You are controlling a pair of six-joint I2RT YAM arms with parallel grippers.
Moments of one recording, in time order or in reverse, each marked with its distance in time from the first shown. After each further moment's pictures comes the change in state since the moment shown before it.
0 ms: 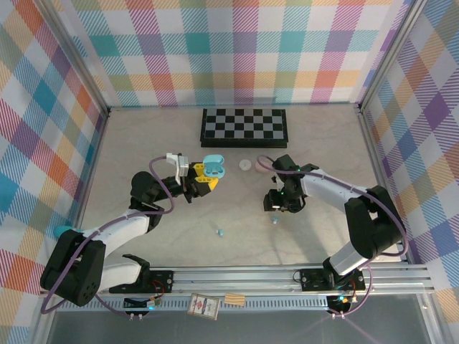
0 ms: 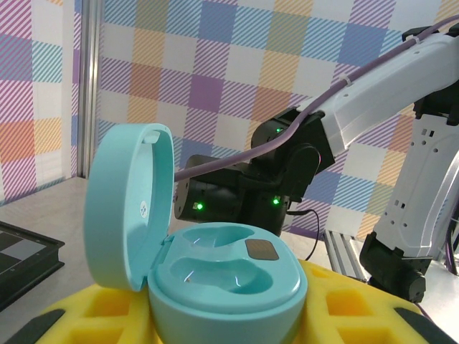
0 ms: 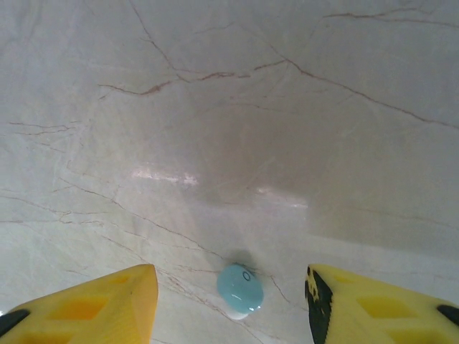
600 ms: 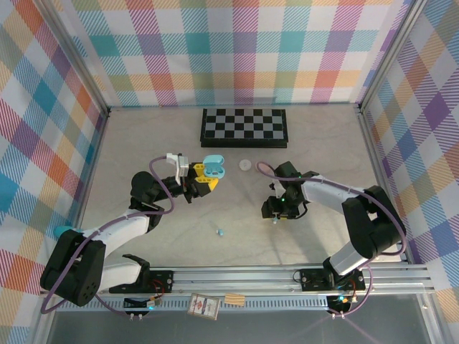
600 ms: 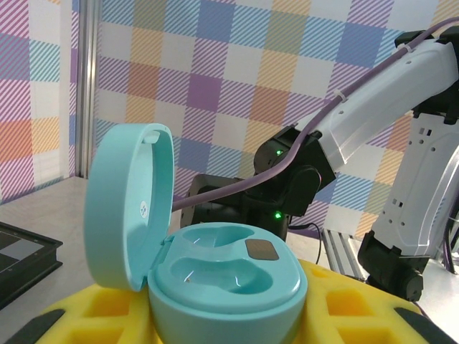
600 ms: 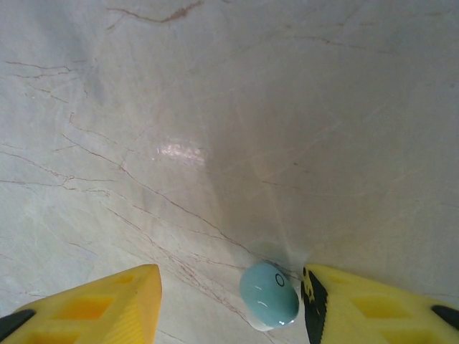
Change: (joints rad) left arm 0.000 0.000 0.000 0.000 0.008 -0.001; right arm -0.005 0.002 -0.097 0.090 -0.114 -0.035
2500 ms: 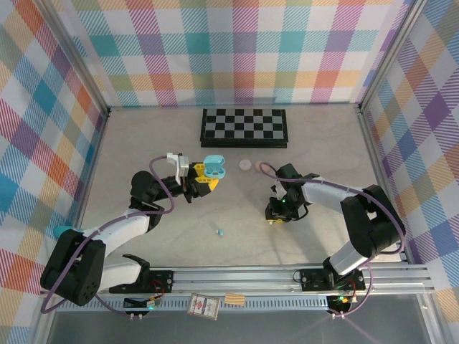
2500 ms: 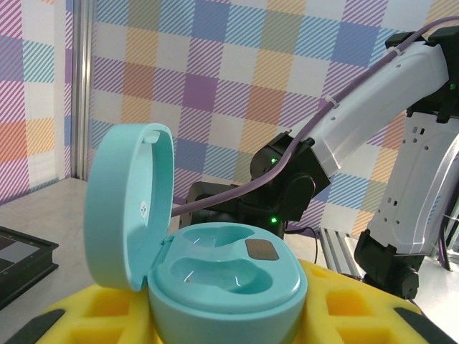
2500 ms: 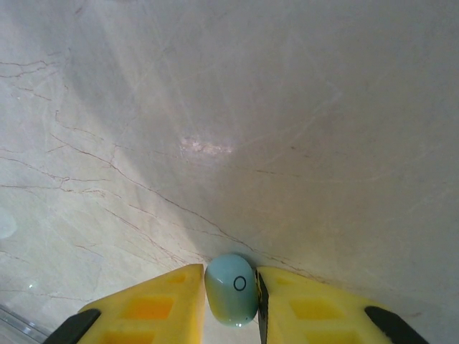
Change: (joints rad) left arm 0.000 0.003 0.006 0.001 0.011 0.000; right arm -0.008 0.008 -0.031 0.034 -0.053 0.077
